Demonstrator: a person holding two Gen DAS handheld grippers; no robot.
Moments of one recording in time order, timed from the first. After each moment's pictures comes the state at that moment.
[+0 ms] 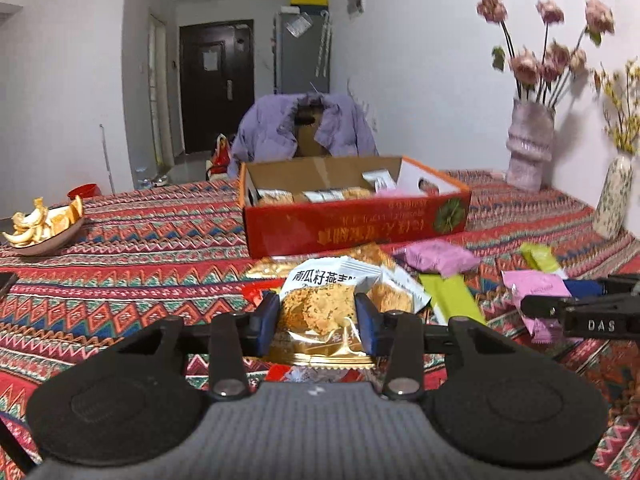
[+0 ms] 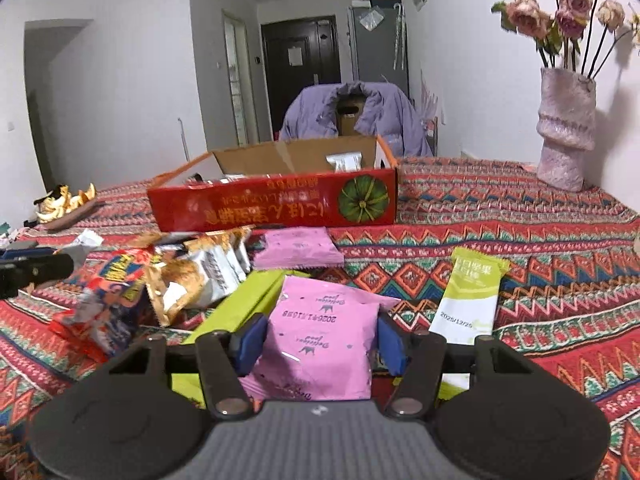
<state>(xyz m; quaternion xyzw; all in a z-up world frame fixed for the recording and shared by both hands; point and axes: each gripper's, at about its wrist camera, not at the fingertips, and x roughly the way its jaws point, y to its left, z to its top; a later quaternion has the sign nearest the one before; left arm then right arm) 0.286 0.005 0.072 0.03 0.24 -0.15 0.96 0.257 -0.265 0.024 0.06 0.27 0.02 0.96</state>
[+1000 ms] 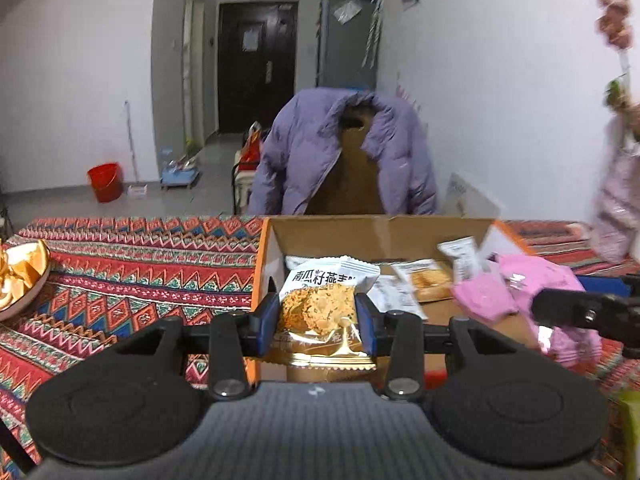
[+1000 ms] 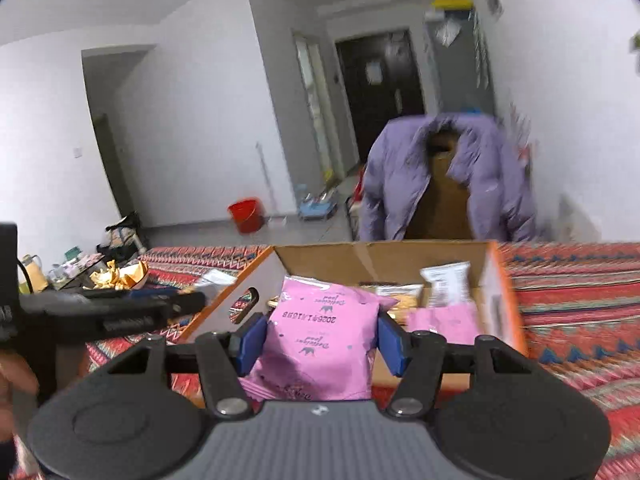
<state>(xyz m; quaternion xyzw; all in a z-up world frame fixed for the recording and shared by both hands) 0.530 -0.033 0.095 0.01 0.28 -0.09 0.96 0.497 -0.263 0.093 0.10 0.27 0.17 0.94</state>
